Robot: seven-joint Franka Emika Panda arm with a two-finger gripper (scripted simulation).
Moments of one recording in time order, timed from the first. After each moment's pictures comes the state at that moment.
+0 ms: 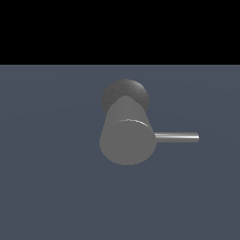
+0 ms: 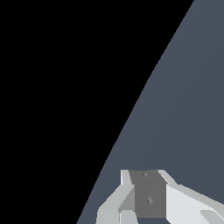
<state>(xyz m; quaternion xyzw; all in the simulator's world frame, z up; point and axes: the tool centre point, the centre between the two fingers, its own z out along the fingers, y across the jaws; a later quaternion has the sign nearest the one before) -0.233 -0.192 0.630 -0.67 0.09 -0.42 0.60</state>
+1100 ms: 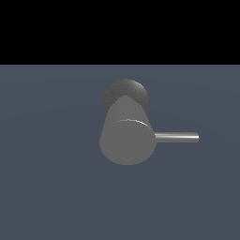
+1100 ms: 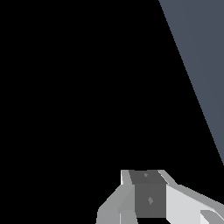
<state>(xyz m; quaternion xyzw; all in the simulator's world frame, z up) -0.200 -0.371 0.455 -0.30 0.36 -0.42 0.78</state>
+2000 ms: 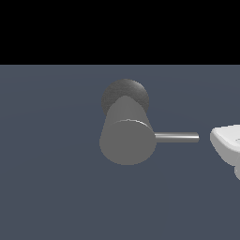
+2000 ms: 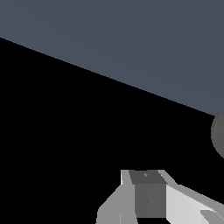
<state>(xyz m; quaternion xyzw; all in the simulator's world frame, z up) -0.146 -0.307 0.188 -0.06 0.61 -0.19 0.77</state>
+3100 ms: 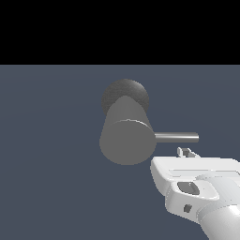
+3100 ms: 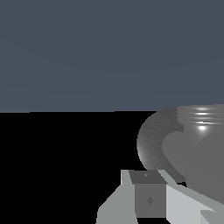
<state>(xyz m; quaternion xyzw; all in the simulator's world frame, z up) -0.143 -0.176 0.074 0.01 0.71 0.00 0.71</state>
